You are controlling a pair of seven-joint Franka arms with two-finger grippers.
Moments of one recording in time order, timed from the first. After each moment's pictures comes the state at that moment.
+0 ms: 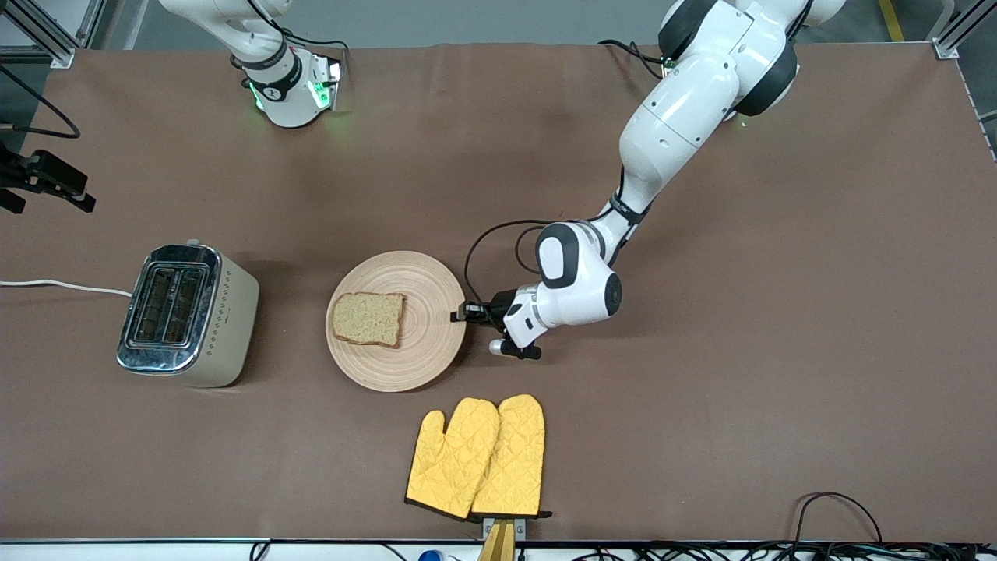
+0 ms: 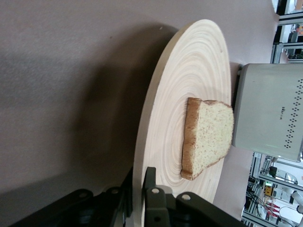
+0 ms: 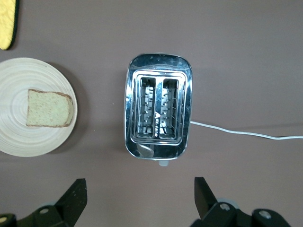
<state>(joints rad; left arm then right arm) -0.52 1.04 -0.27 -1.27 -1.13 2.53 0.29 -0.02 -0.08 -0.08 -1.67 -0.02 1.62 -0.12</state>
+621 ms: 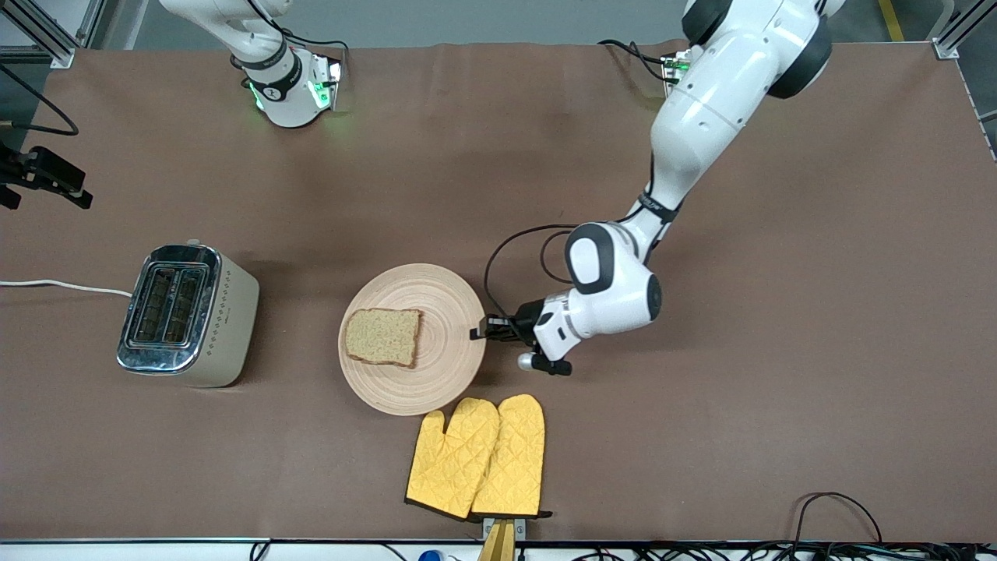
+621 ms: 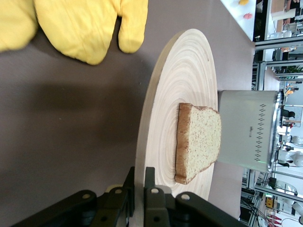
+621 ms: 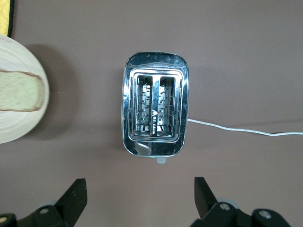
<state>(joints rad) -0.42 0.88 -0.26 -1.37 -1.11 2.48 0.30 -0.02 -0.08 -0.08 -1.66 -0.03 1.61 -0.10</state>
